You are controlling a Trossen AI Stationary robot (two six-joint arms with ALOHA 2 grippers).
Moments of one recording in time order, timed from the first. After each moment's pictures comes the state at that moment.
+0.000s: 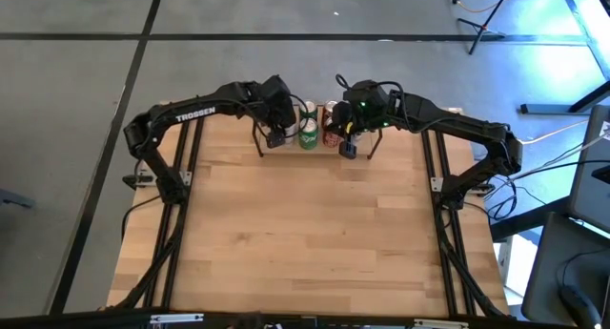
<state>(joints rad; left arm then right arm) 0.51 1.67 1.47 -0.85 -0.03 0.30 -0.31 1.51 1.51 -0.67 -0.15 -0.23</state>
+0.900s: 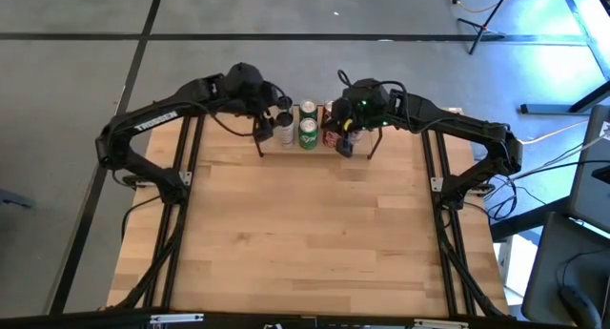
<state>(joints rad) 0.48 1.42 1.48 -0.80 -0.02 0.30 -0.31 1.51 1.51 -0.62 -0.15 -0.18</state>
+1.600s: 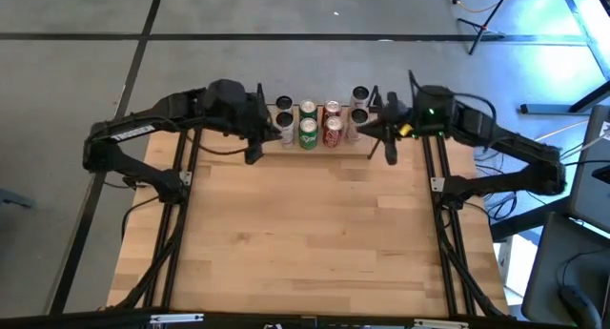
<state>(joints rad) 0.27 1.29 1.47 -0.79 0.08 -0.01 -0.32 1.10 1.26 -0.55 -0.24 -0.10</state>
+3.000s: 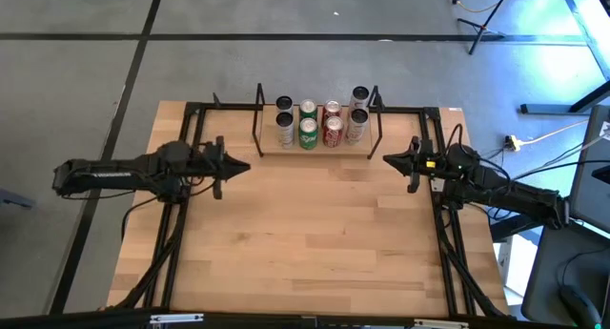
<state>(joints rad) 0.15 0.48 0.32 0.03 0.02 -0.15 -0.32 0.27 0.23 0.00 -0.15 0.30</state>
